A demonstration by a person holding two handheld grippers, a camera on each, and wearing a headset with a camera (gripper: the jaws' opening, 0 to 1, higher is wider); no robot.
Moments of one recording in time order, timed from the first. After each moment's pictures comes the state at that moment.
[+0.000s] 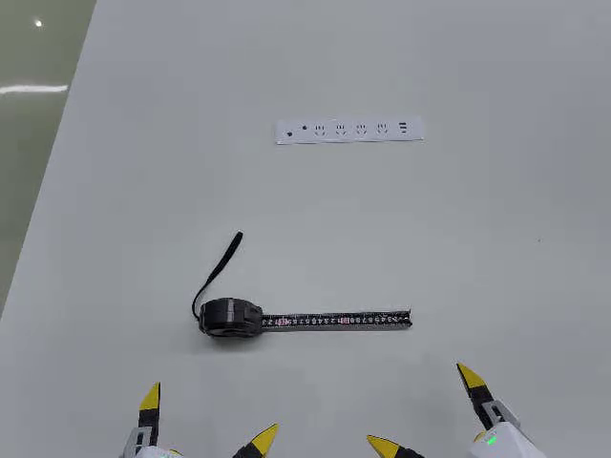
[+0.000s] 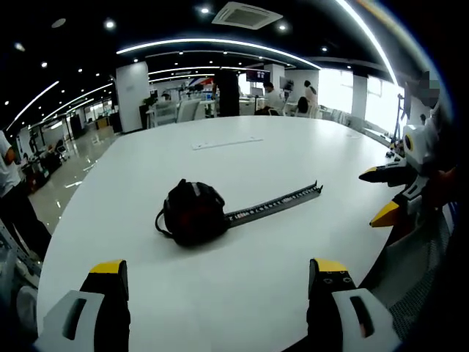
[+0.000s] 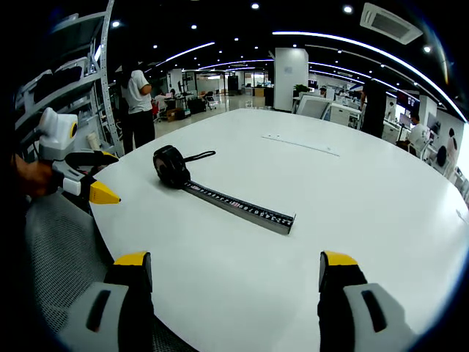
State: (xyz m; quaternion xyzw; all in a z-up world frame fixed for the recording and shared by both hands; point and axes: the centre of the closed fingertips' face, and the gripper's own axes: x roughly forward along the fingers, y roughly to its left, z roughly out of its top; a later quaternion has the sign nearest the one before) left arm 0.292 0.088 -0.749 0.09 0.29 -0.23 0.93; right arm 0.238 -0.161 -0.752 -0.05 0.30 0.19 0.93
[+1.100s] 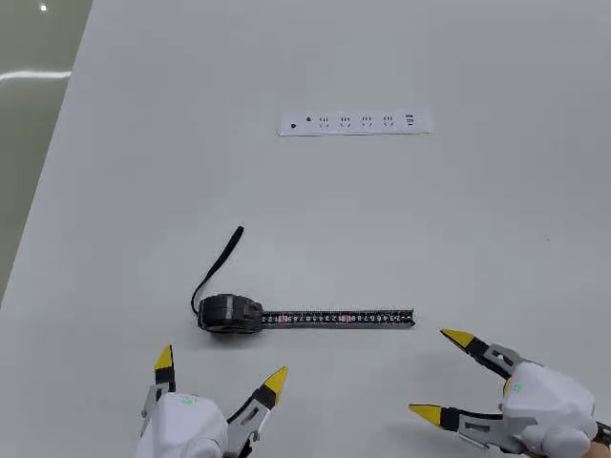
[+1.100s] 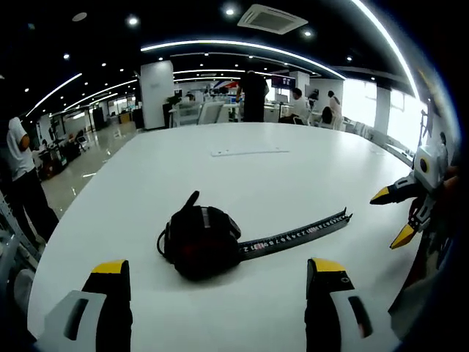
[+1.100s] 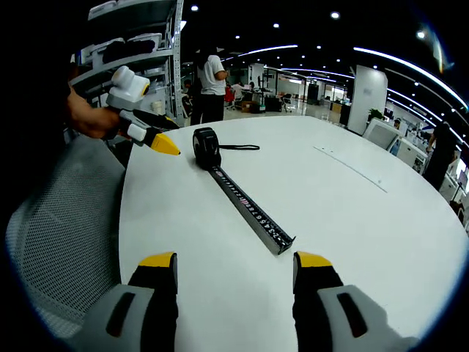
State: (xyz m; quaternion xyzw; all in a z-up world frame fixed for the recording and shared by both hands) left arm 0.347 0.070 -0.753 0.06 0.28 -0.16 0.95; right arm 0.272 -0.189 -0.769 -0.15 0.27 0.41 0.86
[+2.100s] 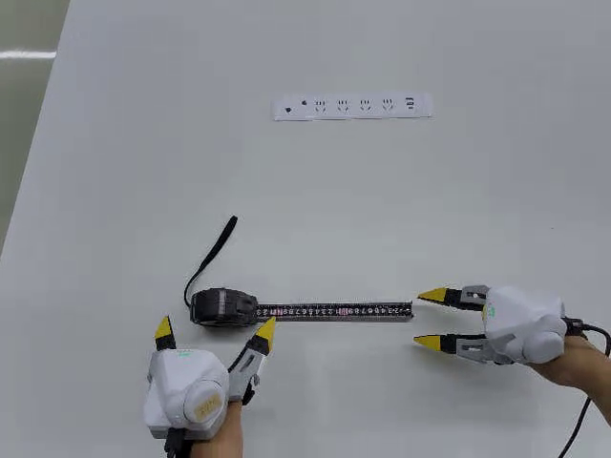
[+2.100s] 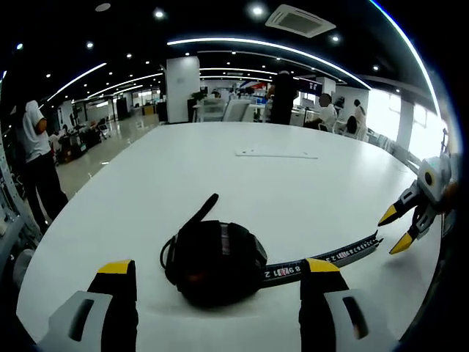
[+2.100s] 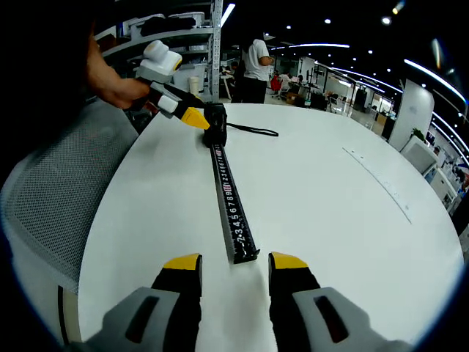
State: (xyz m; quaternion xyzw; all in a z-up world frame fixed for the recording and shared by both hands) left arm 0.389 0.071 -0.773 0.03 0.29 -0.09 0.95; right arm 0.329 -0.199 -0.801 -0.22 0.28 0.51 0.78
